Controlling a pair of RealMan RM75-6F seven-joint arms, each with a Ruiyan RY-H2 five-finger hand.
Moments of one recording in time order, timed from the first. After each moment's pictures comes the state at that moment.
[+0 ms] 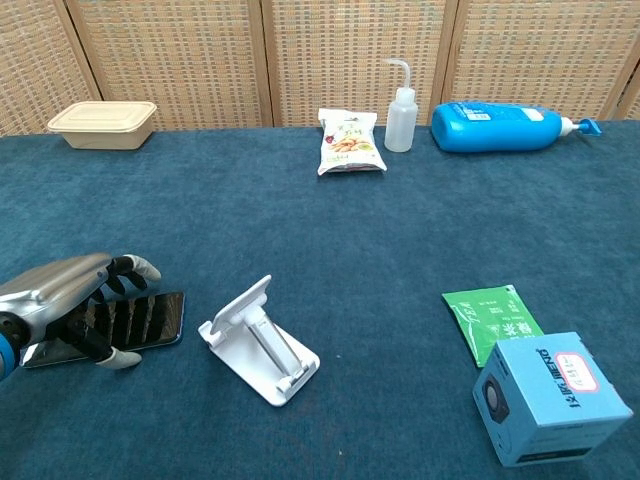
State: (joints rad) left arm -0.43 -1.76 -0.11 -1.52 0.97 1.23 0.55; right arm 0.09 -1.06 0.08 -1.60 -1.48 1.46 0.08
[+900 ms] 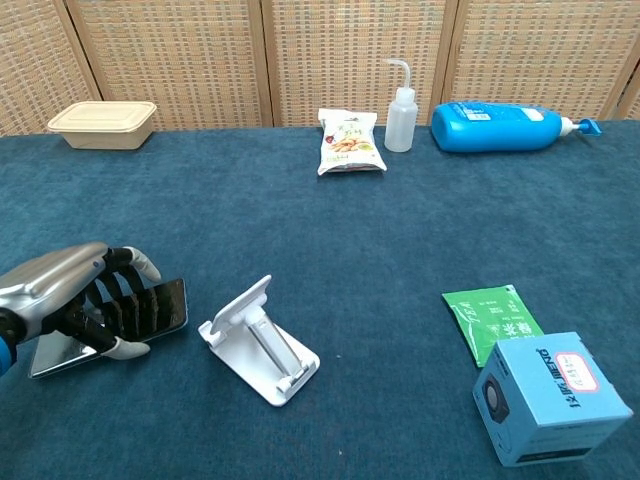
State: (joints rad) left arm -0.40 -1.77 -0.11 -1.52 1.05 1.27 0.49; right arm 0.09 -1.06 0.08 -1.60 -1.48 1.45 0.08
